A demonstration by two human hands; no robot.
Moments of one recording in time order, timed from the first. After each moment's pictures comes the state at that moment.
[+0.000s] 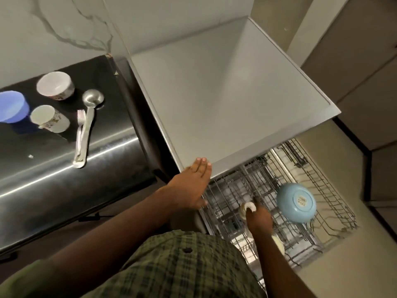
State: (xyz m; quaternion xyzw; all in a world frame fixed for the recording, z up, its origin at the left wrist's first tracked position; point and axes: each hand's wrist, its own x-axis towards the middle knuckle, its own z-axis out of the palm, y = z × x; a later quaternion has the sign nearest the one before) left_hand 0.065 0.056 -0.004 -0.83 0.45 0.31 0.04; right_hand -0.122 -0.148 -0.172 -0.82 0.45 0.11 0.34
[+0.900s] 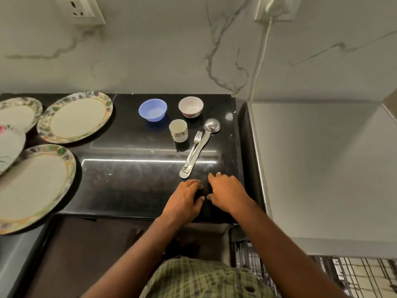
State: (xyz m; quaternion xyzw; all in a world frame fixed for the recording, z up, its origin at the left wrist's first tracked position) left_hand 0.110 0.296 -0.009 -0.96 0.06 0.05 -0.26; right_hand 0.165 0.132 0.039 -0.96 -0.19 0.21 0.08
